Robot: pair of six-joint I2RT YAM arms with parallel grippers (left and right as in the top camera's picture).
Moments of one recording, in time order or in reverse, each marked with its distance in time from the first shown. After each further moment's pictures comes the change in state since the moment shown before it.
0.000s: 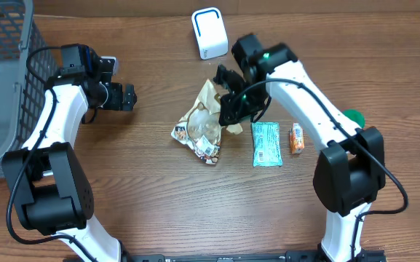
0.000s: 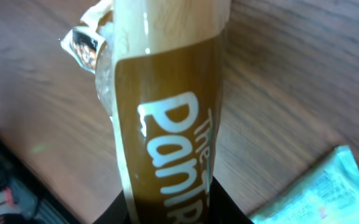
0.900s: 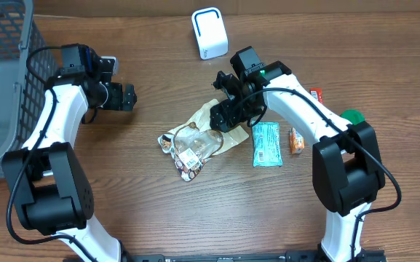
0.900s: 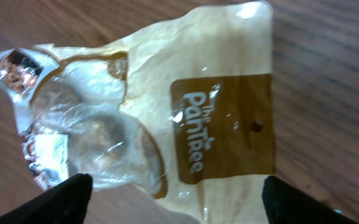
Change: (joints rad) left arm 0.000 0.000 0.000 -0.001 0.000 0.000; right arm 0.002 0.002 -0.157 0.272 0.061 0.041
